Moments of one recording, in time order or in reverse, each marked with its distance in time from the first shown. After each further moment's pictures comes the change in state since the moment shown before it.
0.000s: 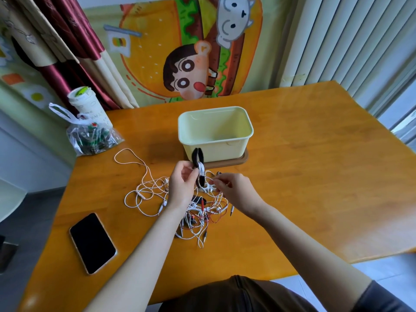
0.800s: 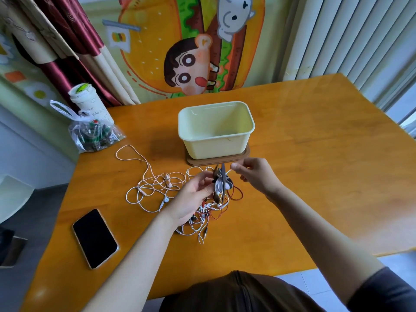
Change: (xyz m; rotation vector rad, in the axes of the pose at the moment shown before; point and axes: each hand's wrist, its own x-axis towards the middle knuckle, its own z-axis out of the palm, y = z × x) left_hand -0.025 0.003 -0.001 -0.262 -0.569 -0.181; right_hand 0.019 0.033 -0.037 0.214 0.060 0.086
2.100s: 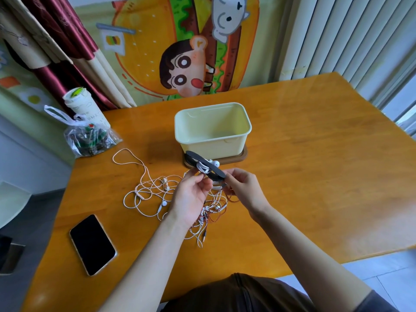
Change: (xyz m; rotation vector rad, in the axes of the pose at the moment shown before) left_hand 0.007 0.014 0.018 -0.585 0.307 -0.036; right_hand -0.024 -0.007 0.035 0.389 0.071 0.129
